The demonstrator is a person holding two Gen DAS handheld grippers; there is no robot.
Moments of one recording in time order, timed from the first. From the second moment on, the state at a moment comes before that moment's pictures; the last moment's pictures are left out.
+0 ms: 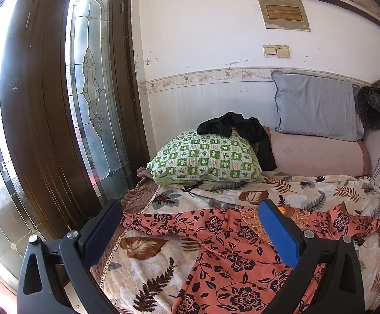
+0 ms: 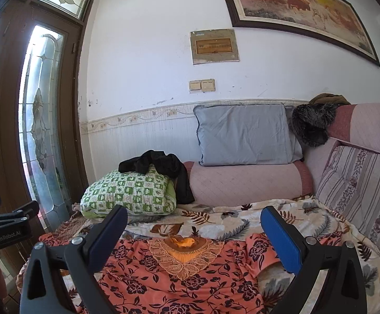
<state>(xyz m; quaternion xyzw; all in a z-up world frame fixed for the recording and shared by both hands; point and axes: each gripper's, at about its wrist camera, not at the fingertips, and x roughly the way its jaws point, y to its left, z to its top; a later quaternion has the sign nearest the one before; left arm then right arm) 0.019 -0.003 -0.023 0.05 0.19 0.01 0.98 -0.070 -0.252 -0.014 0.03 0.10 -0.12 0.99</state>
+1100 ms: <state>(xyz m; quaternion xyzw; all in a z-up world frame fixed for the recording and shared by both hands) 0.221 -0.141 -0.298 0.07 0.46 -0.13 0.88 0.005 -0.697 -0.324 0.63 0.11 -0.25 0.72</state>
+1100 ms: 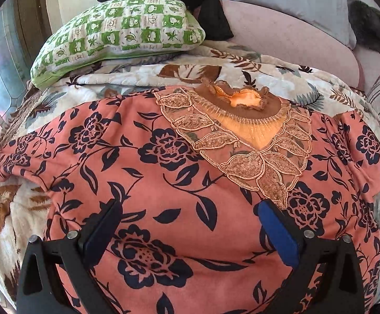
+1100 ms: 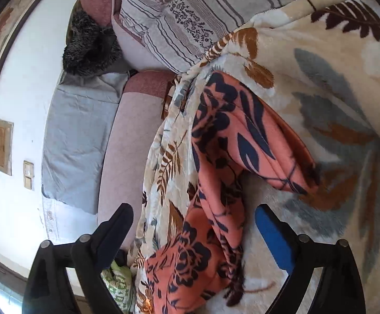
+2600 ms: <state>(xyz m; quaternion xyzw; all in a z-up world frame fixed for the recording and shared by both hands) 0.310 0.019 -0.286 -0.12 0.45 -0.07 0.88 0.156 -0.337 -0.236 0.20 0.35 0.09 0.91</state>
